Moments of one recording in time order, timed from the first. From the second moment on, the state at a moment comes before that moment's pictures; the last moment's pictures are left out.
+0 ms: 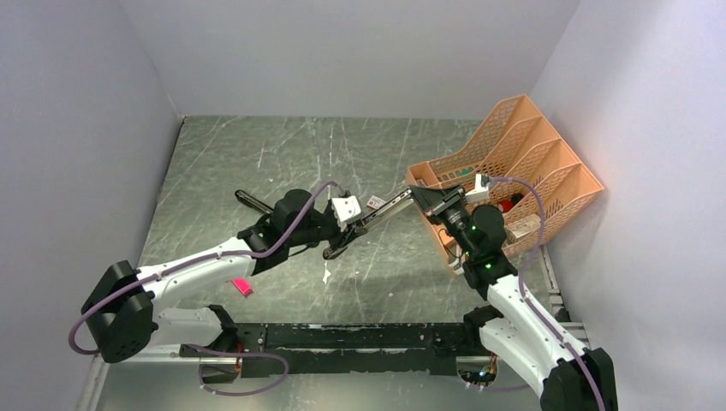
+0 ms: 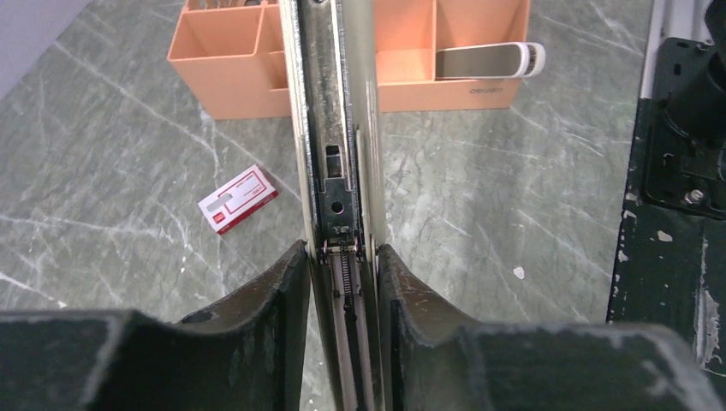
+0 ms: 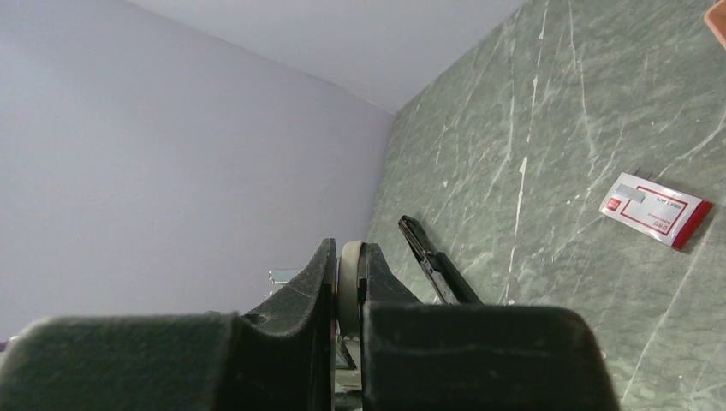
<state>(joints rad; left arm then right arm) -0.87 1.23 0.74 0.21 0.30 0.19 0.34 0.80 0.40 0.44 -0.17 1.12</state>
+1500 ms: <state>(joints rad) -0.87 1.37 0.85 -0.53 0.37 0.64 0.34 0.64 0.33 0.29 -0.27 0.67</state>
